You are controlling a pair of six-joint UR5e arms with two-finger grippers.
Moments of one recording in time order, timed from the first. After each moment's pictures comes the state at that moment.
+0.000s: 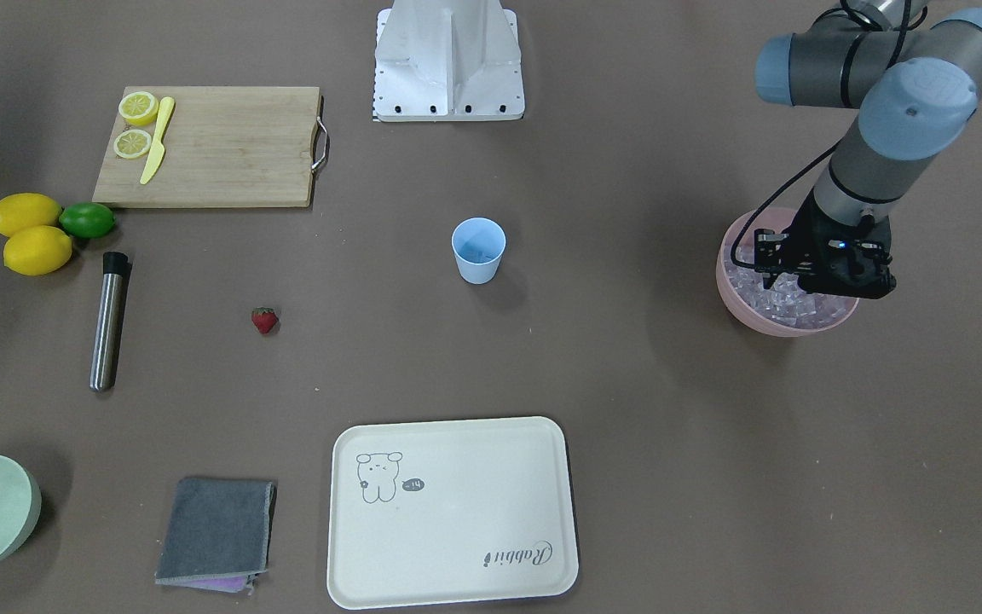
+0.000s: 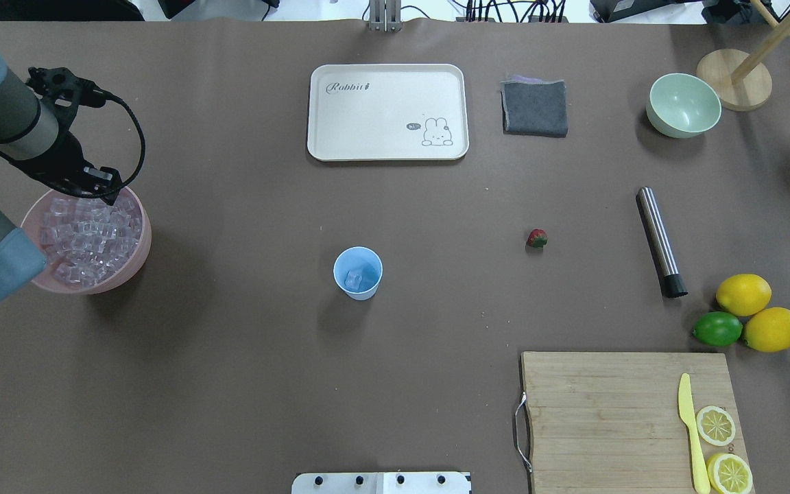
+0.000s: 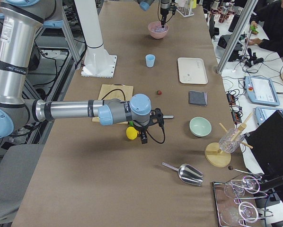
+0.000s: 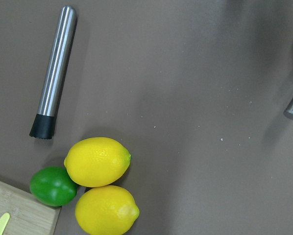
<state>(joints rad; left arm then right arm) -0.94 -1.84 -1.82 -1.57 -2.06 -0.57 1.42 -1.85 1.91 -1.42 2.47 -0.03</state>
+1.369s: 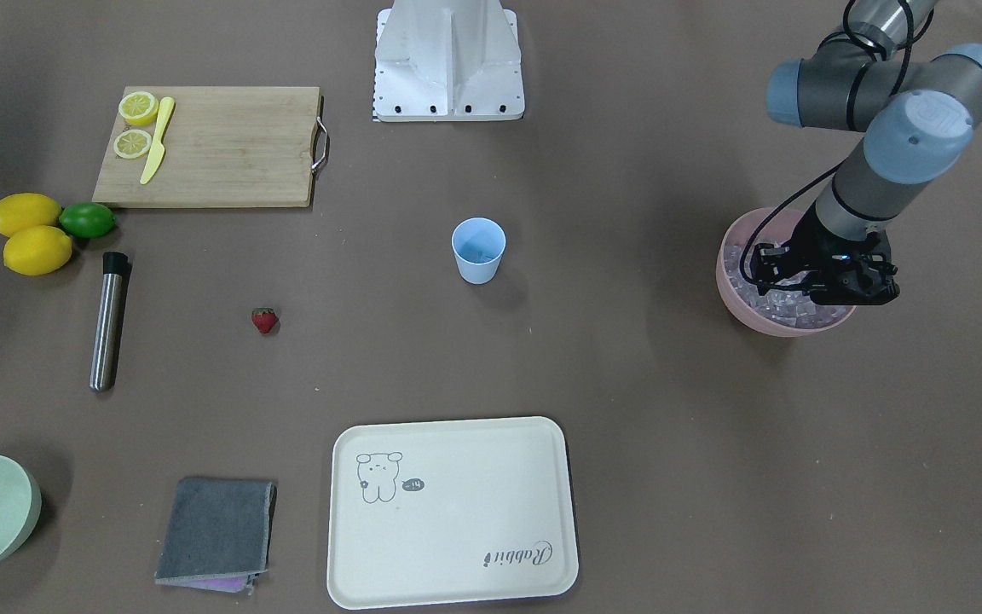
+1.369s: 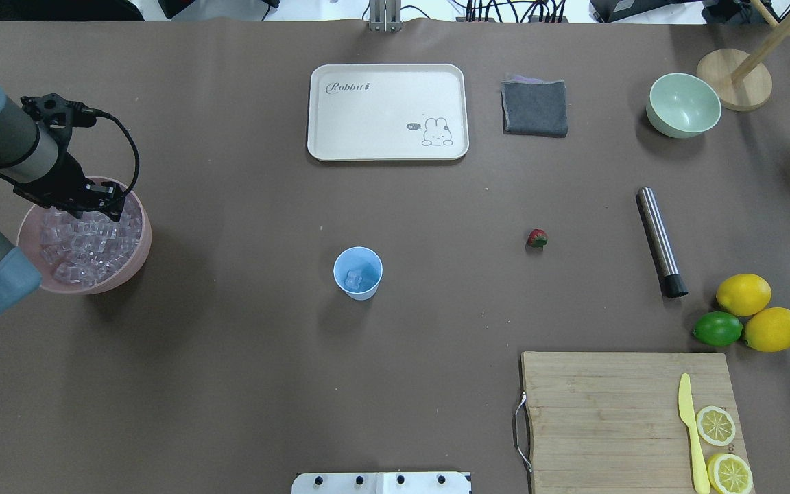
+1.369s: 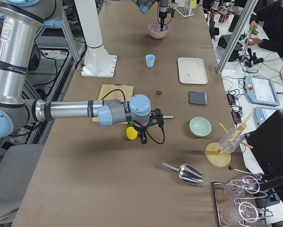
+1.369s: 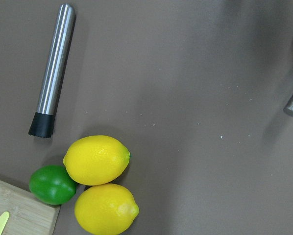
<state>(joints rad) -0.91 -1.80 -1.75 -1.70 -2.10 -0.76 1.42 -1.85 1.91 -1.43 2.47 -0.03</state>
